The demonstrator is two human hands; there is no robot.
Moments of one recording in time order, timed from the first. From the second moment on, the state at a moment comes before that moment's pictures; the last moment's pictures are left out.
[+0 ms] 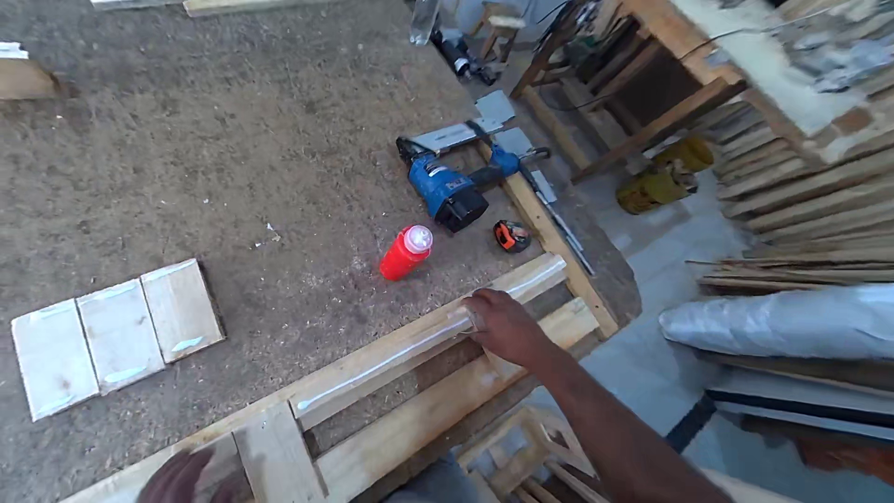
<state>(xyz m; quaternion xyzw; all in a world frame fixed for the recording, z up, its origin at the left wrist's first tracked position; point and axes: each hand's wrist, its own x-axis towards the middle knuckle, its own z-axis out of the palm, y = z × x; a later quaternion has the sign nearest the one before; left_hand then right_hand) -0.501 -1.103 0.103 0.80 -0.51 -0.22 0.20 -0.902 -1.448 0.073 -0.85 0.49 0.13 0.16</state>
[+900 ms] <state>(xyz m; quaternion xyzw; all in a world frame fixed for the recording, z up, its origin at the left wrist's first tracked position) -0.605 -1.190 0.104 0.72 -0.50 -0.29 0.37 -0.928 -1.461 0.264 -0.74 0.15 -0.32 0.57</state>
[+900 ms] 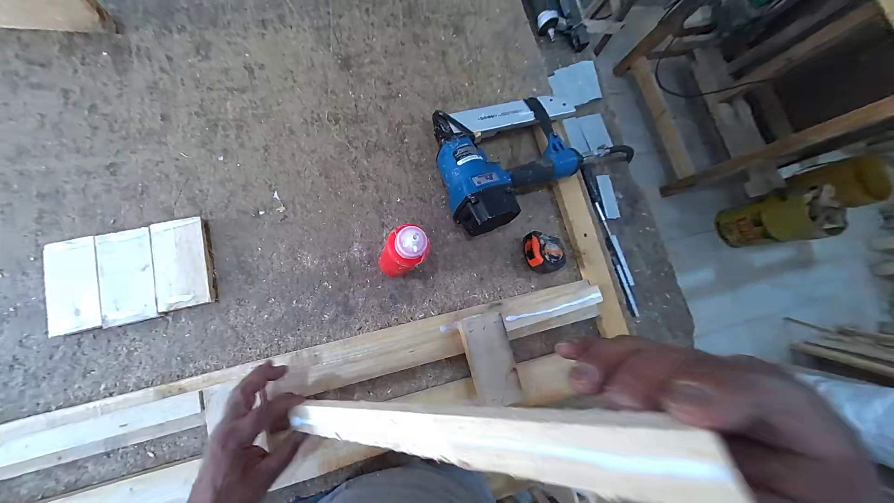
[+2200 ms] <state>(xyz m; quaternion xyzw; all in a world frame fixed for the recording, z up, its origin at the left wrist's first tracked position) -0.556 -1.166 0.085 0.73 -0.61 -0.17 0.25 -0.717 -1.337 0.124 -0.96 0.15 0.08 0.23</state>
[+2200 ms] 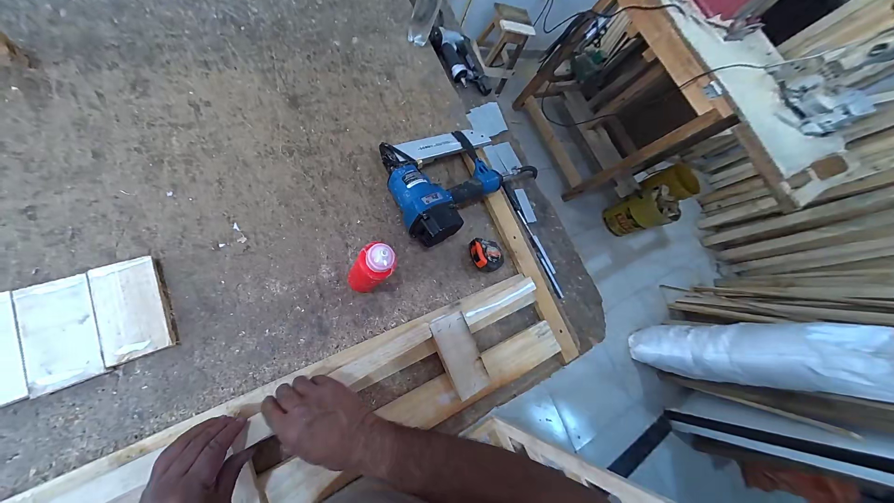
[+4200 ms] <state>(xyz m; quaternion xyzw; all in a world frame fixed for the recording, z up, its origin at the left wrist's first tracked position) -0.615 -1.255 0.102 0.87 -0.36 -0.30 -0.11 -1.085 -1.604 0.083 -0.88 0.41 0.03 0.23</state>
